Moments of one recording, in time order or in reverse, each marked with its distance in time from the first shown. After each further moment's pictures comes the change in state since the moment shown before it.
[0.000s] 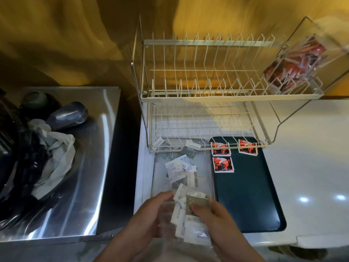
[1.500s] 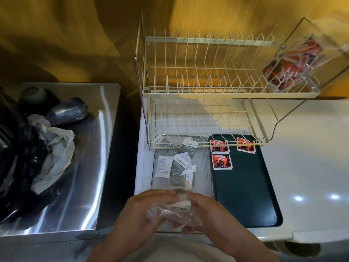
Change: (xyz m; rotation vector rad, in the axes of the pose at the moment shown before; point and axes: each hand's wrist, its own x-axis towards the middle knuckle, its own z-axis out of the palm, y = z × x) left_hand -0.003 -0.021 -0.042 0.812 0.127 1.081; right_hand 0.002 -0.018 0.011 0.027 -0.275 0.119
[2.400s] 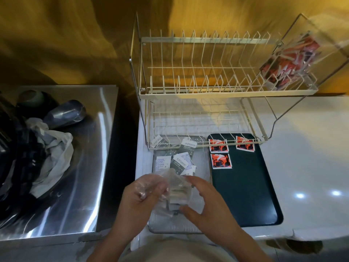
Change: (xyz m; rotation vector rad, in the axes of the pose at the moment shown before) left_hand 0.021 0.010 0.004 -0.413 0.241 -0.322; right_hand 0.018 0.025 -0.025 -0.907 0.309 -0.596
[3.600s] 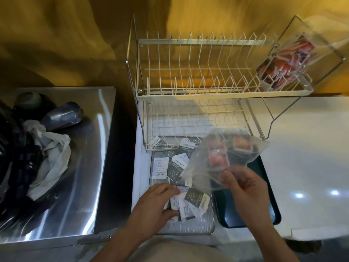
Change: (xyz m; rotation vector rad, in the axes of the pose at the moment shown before) left_hand 0.013 -0.053 0.016 0.879 -0.389 0.287; right_hand 0.005 0.015 -0.059 0.378 0.521 0.001
